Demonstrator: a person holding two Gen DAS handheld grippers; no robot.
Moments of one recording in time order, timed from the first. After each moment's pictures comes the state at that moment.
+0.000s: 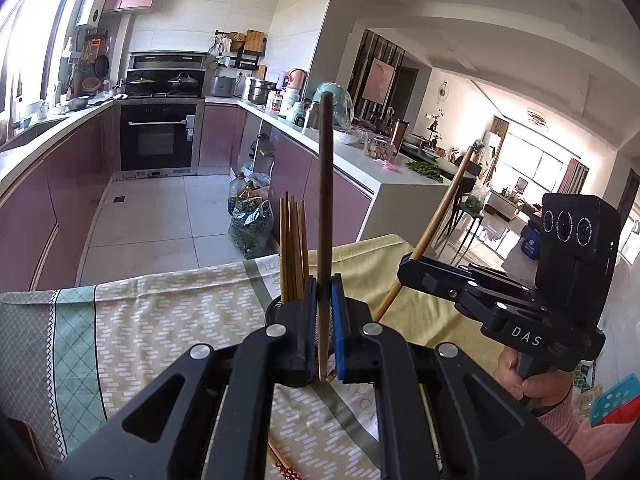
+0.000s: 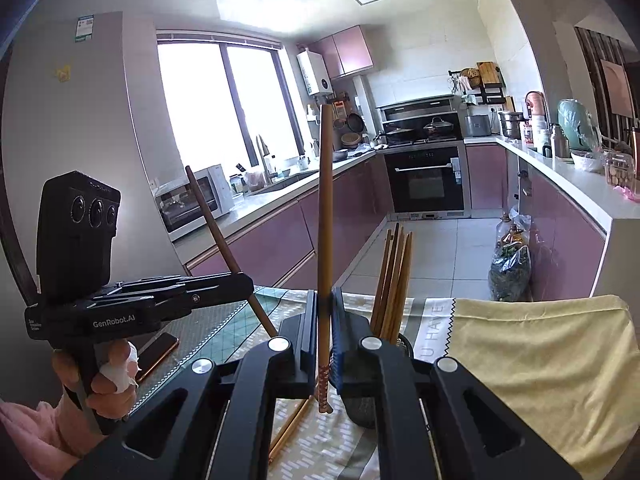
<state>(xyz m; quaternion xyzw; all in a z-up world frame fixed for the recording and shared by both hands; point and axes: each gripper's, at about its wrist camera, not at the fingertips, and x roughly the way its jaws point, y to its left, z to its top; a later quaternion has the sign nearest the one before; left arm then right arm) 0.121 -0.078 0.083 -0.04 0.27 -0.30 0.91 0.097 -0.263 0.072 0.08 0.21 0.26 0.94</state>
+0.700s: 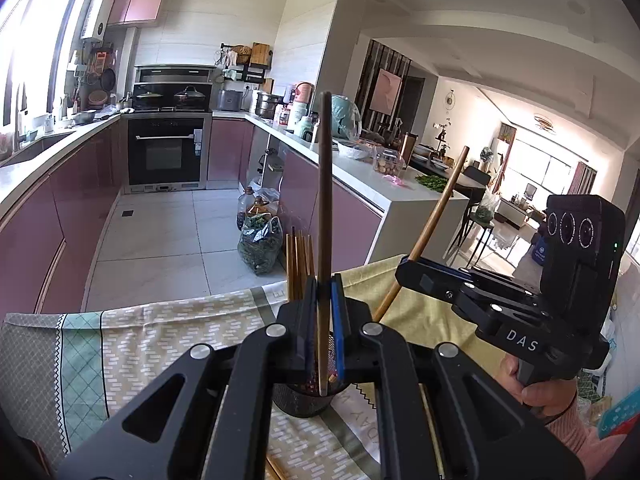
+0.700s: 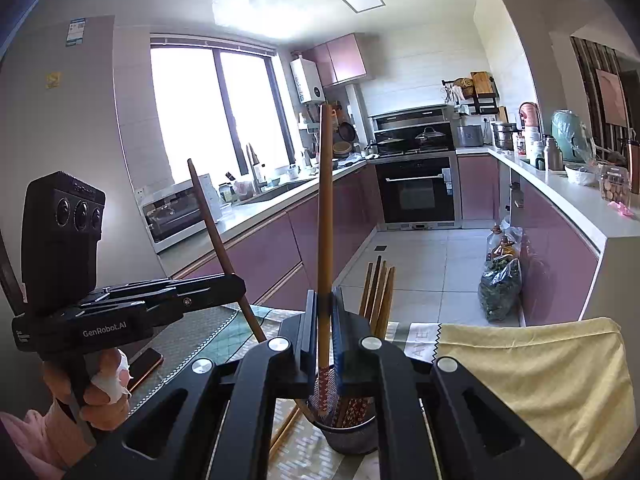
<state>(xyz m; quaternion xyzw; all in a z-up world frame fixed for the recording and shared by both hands) 0.137 -0.091 0.105 -0.04 0.25 -0.29 0.92 0.109 -0.262 0.079 0.08 0.20 0.24 0.95</state>
